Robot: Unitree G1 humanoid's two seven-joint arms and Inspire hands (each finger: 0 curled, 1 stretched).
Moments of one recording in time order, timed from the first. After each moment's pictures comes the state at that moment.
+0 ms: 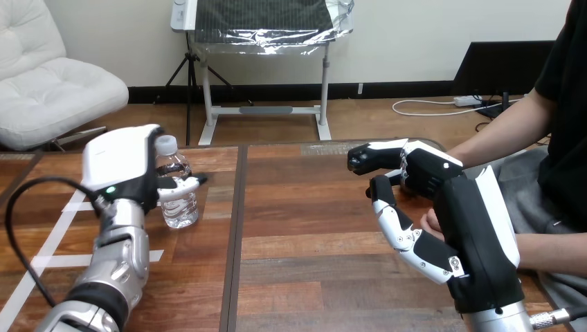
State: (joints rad) left arm -0.73 0.36 -0.41 1.22 0.73 -0.04 0.62; right arm 0.27 -0.13 0.07 -0.27 -0.17 -0.53 0.07
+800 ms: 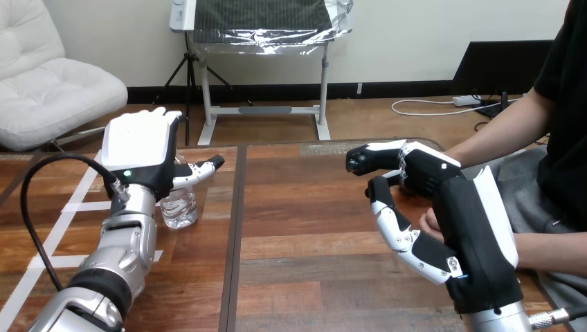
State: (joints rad) left arm -0.77 0.36 -0.47 1.22 0.77 -0.03 0.62; right arm 0.27 -0.13 0.07 -0.27 -0.19 -0.53 0.07
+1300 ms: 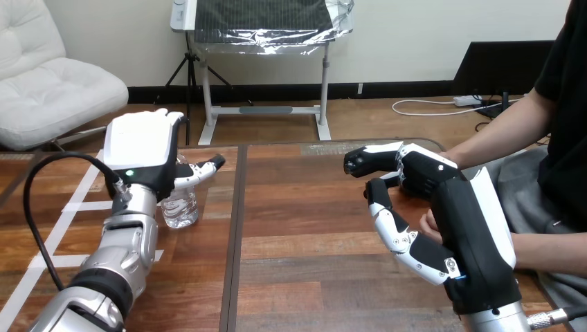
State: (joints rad) left arm -0.77 0.36 -0.49 1.22 0.78 -0.03 0.62; right arm 0.27 -0.13 0.07 -0.26 -0.20 -0.53 0.07
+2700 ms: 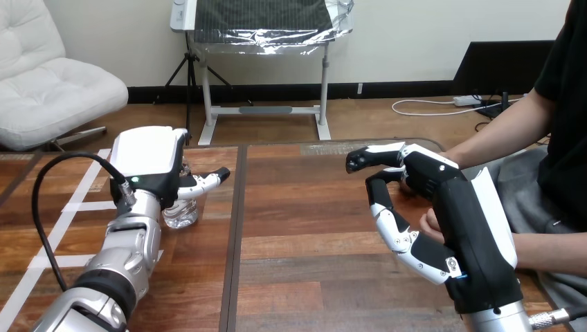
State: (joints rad) left arm -0.77 0.35 -0.50 1.23 0.77 0.00 0.49; right arm 0.27 -0.13 0.06 -0.26 -0.20 -0.51 0.07
